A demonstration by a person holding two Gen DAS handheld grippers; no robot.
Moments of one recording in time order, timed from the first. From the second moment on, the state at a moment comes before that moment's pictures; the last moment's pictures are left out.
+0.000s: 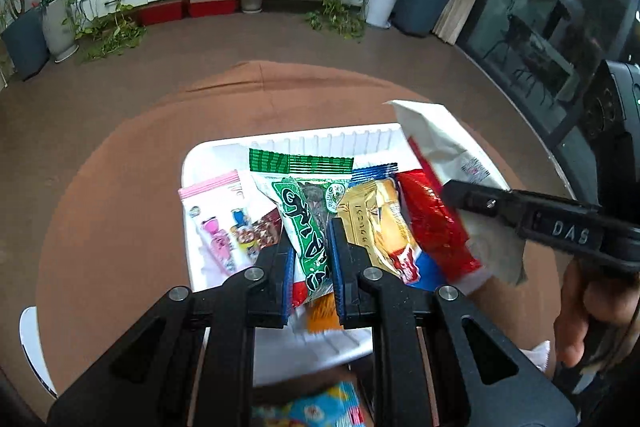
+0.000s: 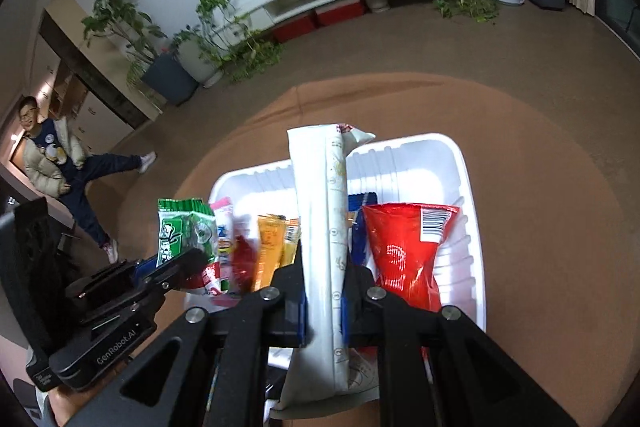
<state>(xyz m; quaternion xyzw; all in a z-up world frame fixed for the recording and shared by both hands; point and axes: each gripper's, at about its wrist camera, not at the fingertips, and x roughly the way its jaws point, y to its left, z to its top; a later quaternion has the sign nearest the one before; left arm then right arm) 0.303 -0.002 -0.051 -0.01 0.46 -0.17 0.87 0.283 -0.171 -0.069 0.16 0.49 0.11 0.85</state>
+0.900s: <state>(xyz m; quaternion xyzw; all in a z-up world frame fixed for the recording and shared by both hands) 0.323 -0.029 -0.094 0.02 0.46 -0.13 0.88 0.275 -0.166 -0.083 0.13 0.49 0.11 0.86</state>
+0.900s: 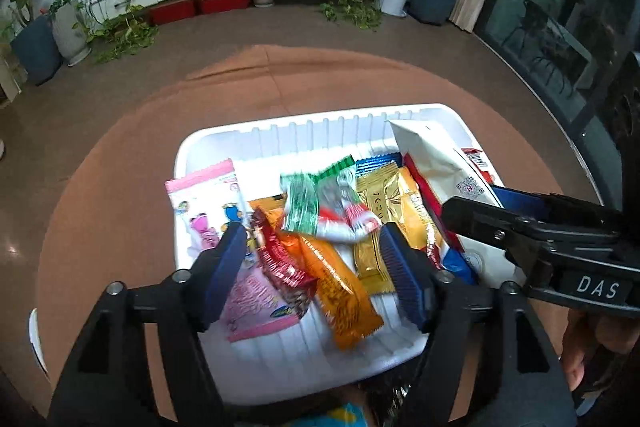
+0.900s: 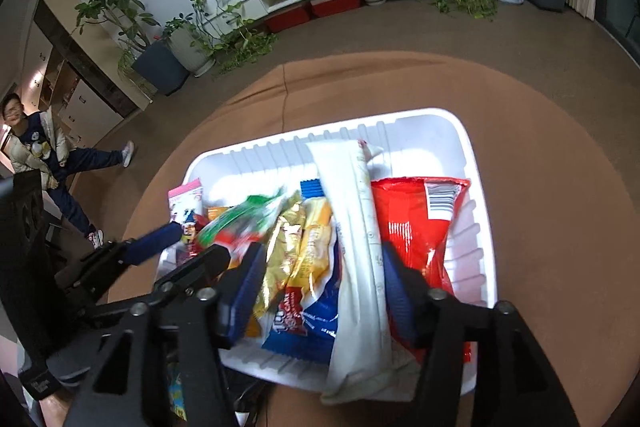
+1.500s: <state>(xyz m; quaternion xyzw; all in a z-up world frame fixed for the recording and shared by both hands) 0.176 0.004 -0.092 0.27 0.42 -0.25 0.83 0.130 -0.192 -0.075 0.15 0.47 0.15 0.86</state>
